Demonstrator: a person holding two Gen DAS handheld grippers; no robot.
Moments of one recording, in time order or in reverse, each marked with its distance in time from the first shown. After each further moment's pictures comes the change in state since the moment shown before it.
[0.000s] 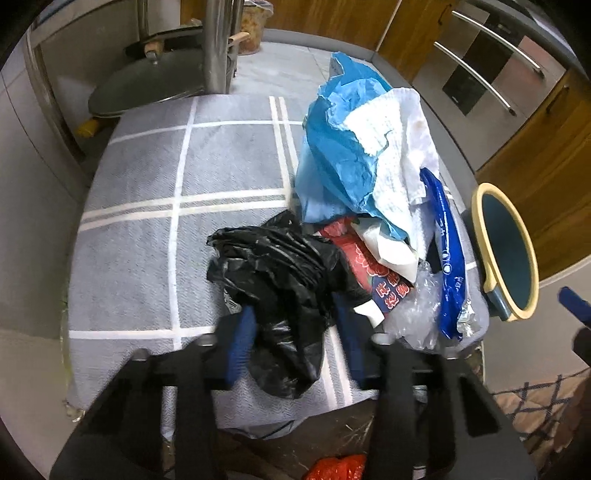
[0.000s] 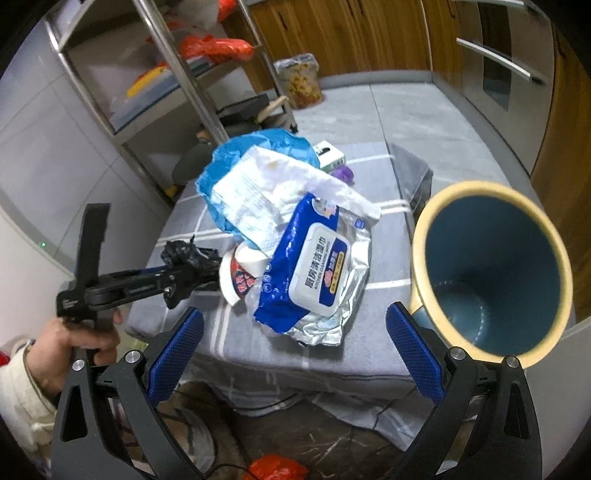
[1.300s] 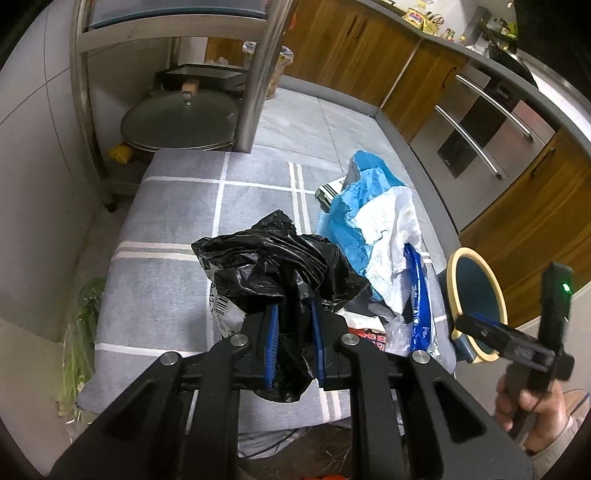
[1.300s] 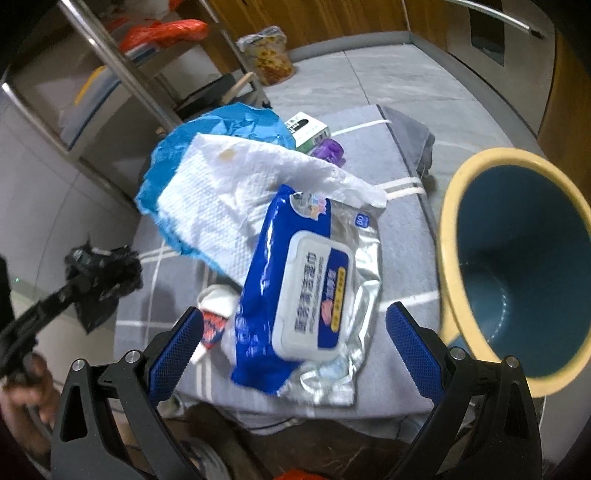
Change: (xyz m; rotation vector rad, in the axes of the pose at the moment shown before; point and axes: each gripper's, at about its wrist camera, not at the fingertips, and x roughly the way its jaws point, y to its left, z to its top) left arm -0.066 0.030 0.009 -0.098 -0.187 -0.052; right arm 0.087 -0.014 0.039 0.140 0.100 -0.042
